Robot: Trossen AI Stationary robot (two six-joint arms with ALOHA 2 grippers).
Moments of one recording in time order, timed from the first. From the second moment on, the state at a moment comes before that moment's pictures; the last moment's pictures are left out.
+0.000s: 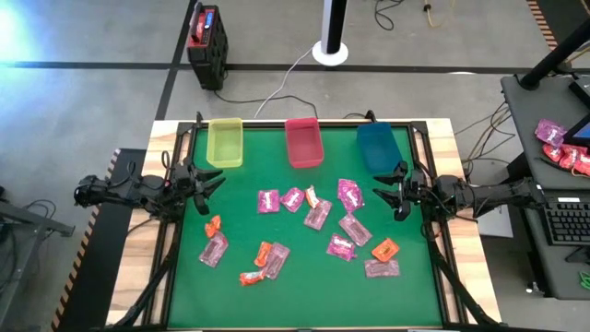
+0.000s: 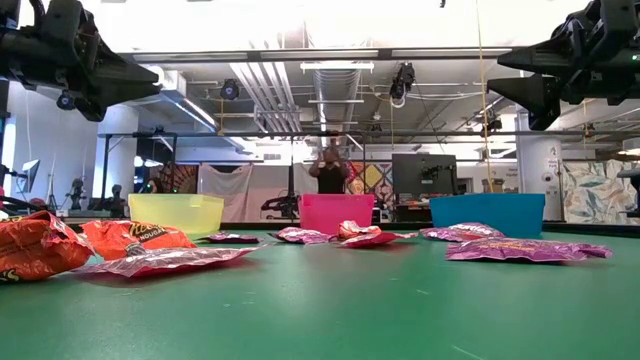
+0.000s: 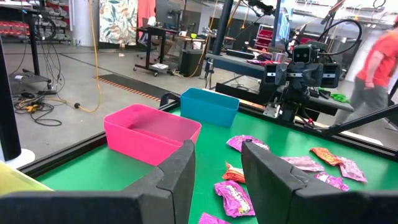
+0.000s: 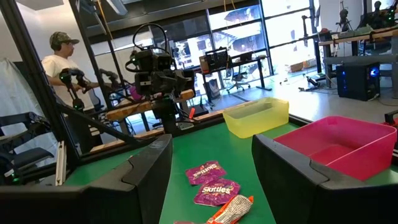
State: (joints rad) left arm -0.19 0.03 0.18 -0.19 -0.61 -0.22; right arm 0.05 0.17 0.01 0.29 0.23 0.21
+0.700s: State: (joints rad) left arm -0.20 0.58 0.37 0.19 -0.37 -0.33; right arm 0.05 0.71 0.65 -0.62 0.34 0.42
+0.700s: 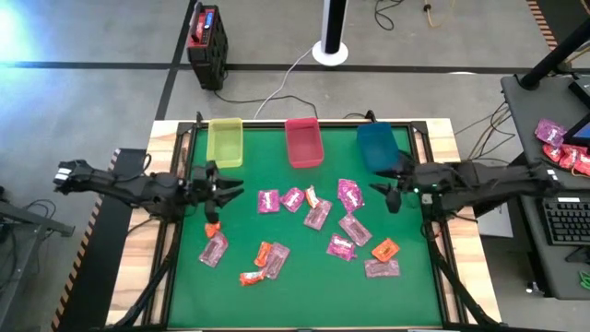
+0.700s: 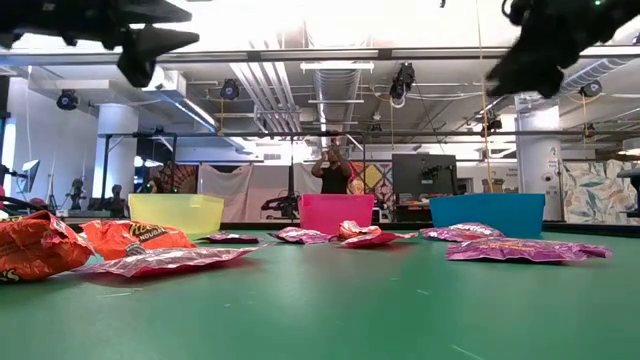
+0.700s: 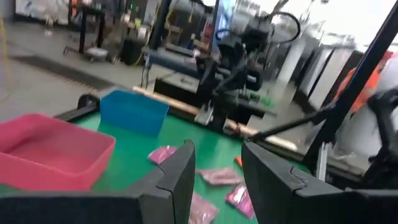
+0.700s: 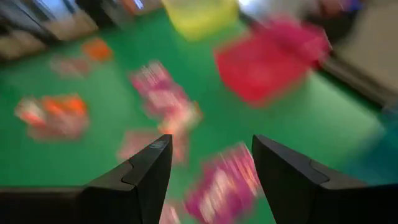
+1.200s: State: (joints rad) left arm -0.20 0.87 0.69 -0.15 -0.36 -0.23; right arm 0.05 1.02 0.78 -0.77 0.28 0.63
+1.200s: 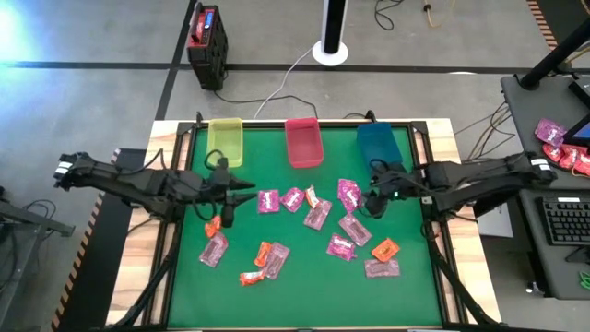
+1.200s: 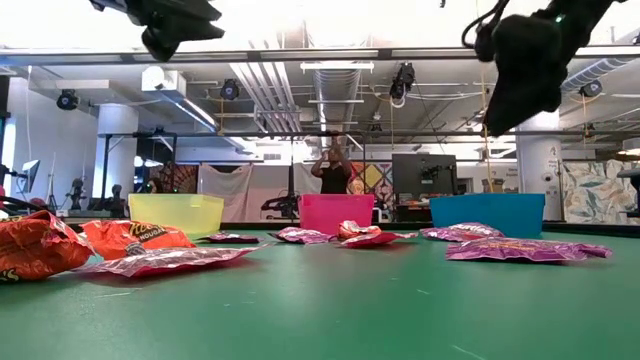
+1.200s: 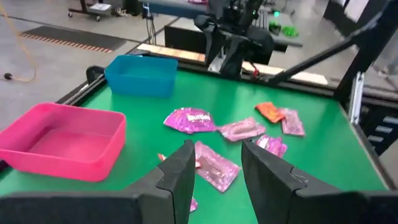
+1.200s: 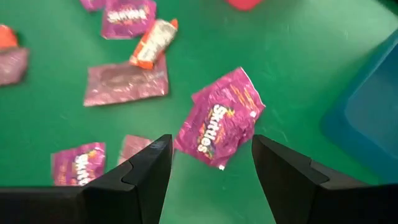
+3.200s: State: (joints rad) left arm -0.19 1.04 0.71 -0.09 -0.62 -0.27; right arm -0.10 1.25 0.79 -0.12 0.30 0.53
